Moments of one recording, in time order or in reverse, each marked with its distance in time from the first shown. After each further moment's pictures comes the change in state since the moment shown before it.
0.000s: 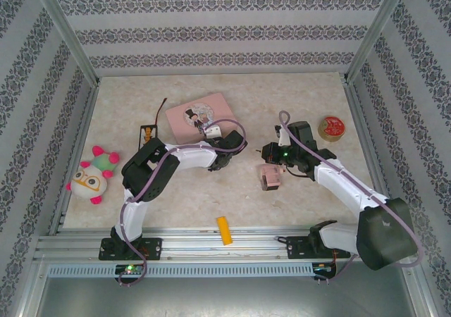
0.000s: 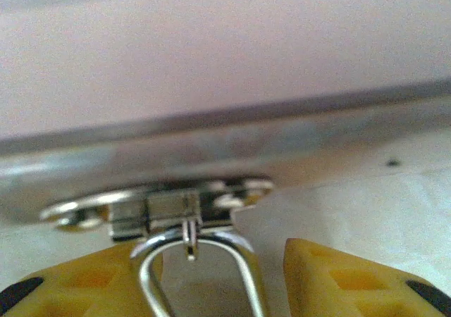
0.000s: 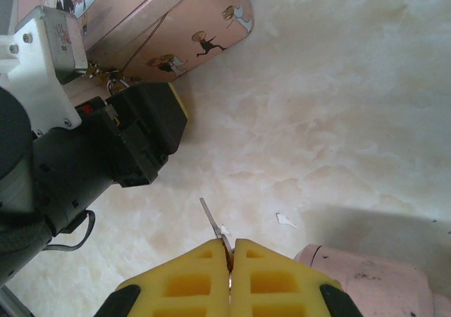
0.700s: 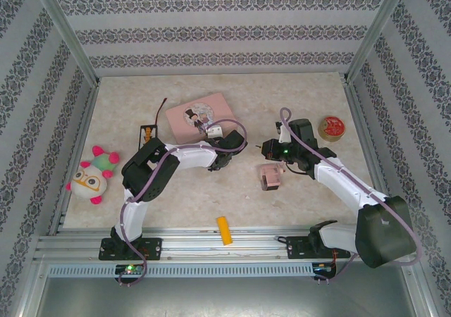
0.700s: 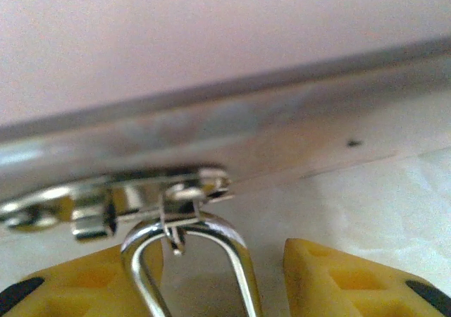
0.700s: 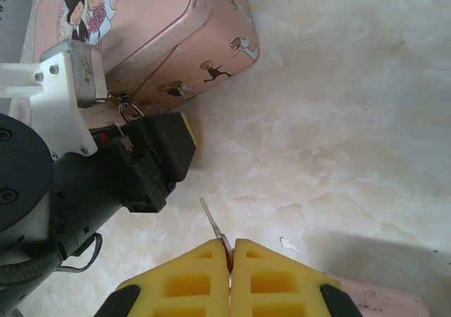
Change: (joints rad) left arm 0.000 0.000 0.002 -0.006 0.011 0.059; right arm -0.015 0.013 0.009 0.050 -0.008 0.004
